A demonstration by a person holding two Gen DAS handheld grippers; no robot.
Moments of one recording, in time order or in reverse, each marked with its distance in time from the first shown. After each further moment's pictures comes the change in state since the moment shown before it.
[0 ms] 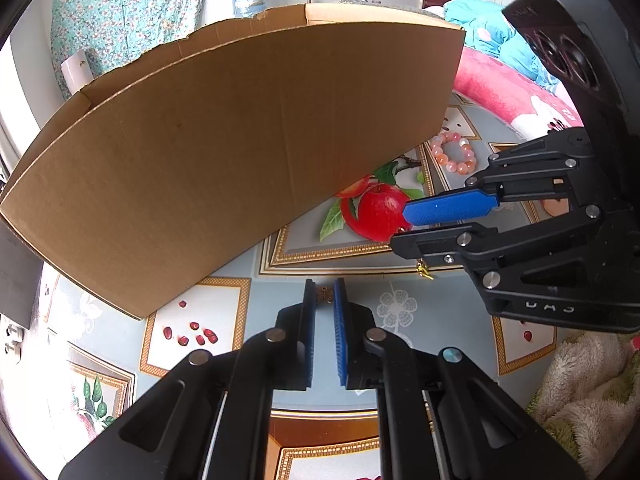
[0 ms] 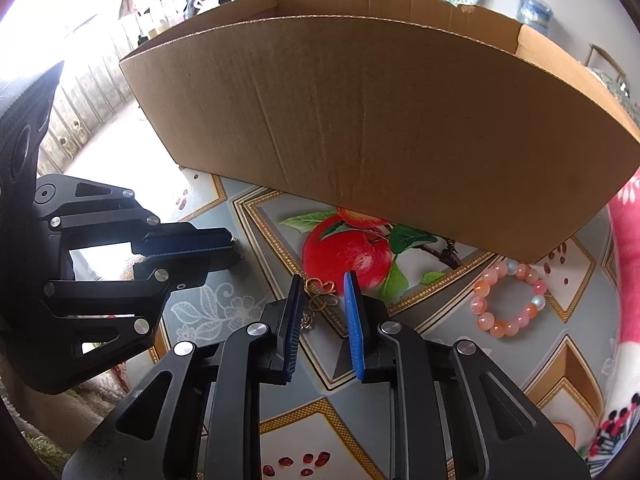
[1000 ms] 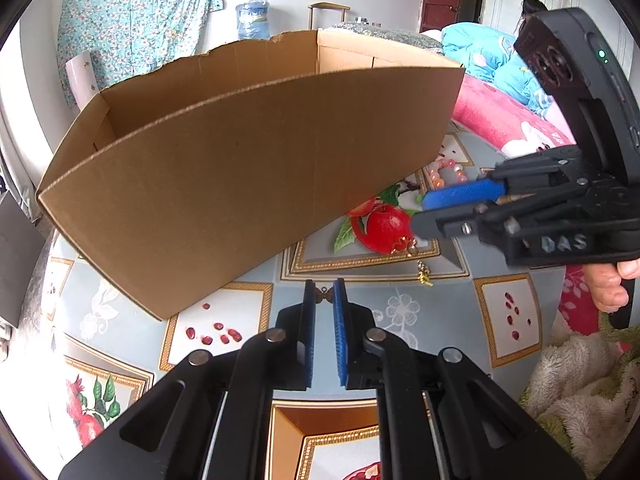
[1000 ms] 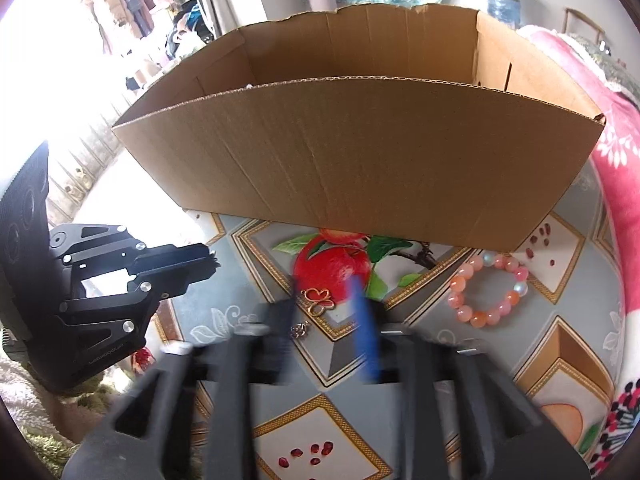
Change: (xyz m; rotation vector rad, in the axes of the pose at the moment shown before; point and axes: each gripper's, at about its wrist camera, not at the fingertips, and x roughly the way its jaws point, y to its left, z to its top) left arm -0.026 0.022 -0.011 -0.033 -0.070 -0.040; right arm -0.032 -0.036 -0.002 0.149 -0.053 0.056
